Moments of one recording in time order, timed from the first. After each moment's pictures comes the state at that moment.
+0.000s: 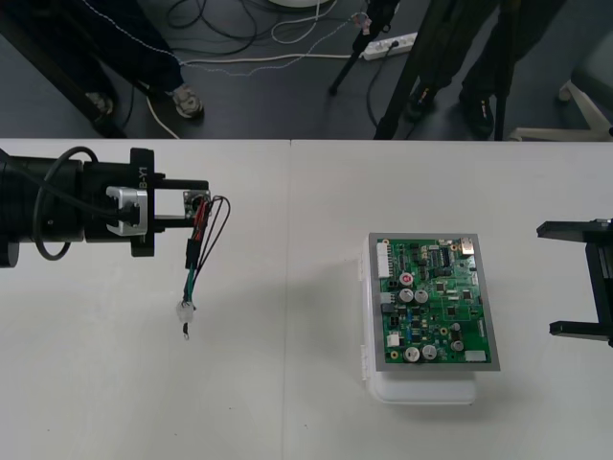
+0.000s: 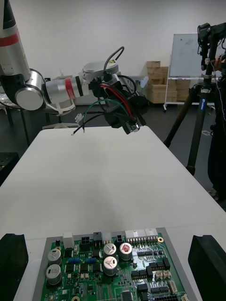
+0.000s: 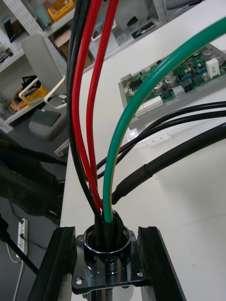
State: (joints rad) right arm 0.04 -0.84 -0.18 -1.61 0.77 -1.56 0.21; left arm -0.32 0.45 0.23 -1.72 -1.53 -1.53 -0.35
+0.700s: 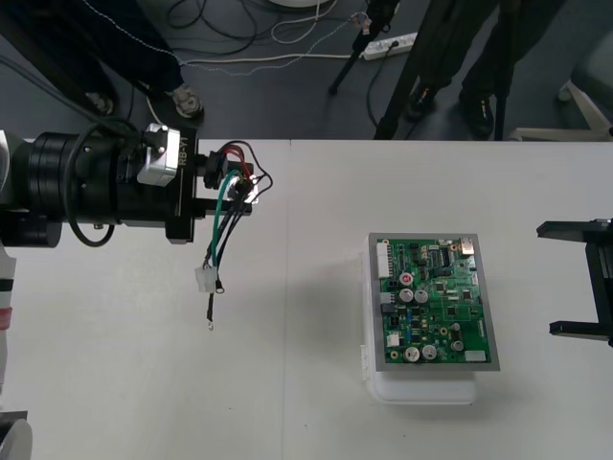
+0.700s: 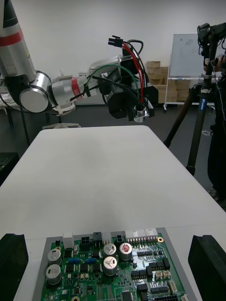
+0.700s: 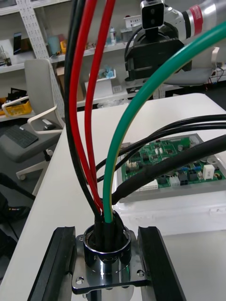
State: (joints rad) right arm 0.04 -0.84 -0.18 -1.61 0.77 -1.56 0.21; left arm -0.41 0.39 0.15 -1.72 -1.44 -1.54 0.06
